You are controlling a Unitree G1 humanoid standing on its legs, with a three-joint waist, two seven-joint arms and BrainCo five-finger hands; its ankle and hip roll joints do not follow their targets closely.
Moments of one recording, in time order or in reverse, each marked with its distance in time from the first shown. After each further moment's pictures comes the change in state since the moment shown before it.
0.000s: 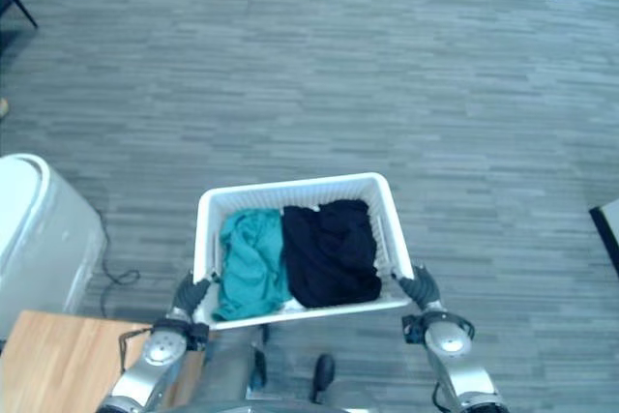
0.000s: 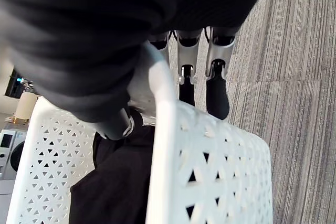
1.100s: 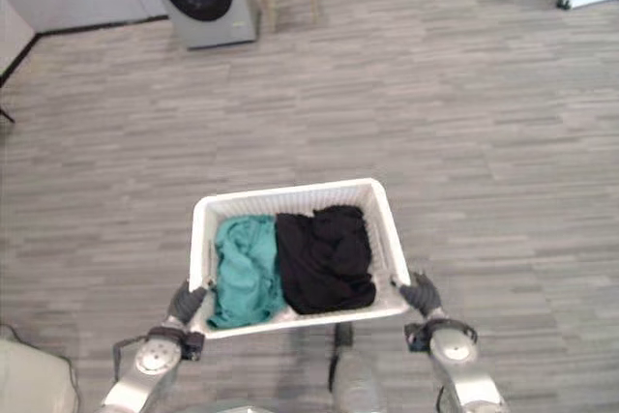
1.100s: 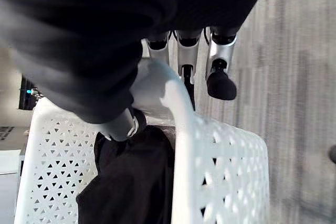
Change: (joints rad) left arm 0.011 0.012 0.007 -0.022 0.000 -0.010 -0.021; right arm 0.027 0.001 -0.055 -0.043 -0.010 -0.004 0.079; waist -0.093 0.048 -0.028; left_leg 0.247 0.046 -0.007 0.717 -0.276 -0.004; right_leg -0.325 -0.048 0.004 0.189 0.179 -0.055
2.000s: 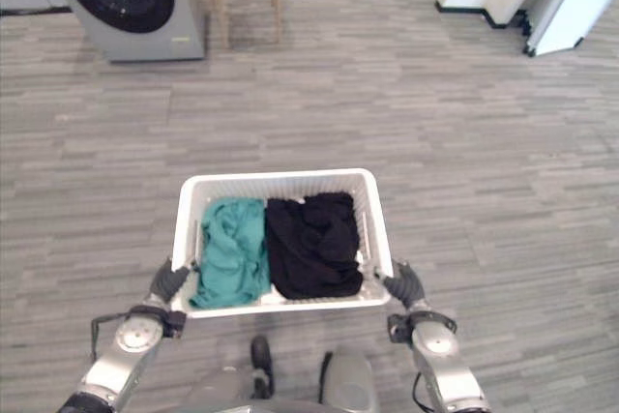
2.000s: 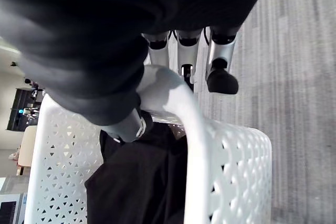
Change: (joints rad) left arm -0.055 0.097 0.052 -0.014 -0.001 0.013 -0.013; right arm -0.012 0.067 0.050 -0.044 -0.009 0.002 -0.012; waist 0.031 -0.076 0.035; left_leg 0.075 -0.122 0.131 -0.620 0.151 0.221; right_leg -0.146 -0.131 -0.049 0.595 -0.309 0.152
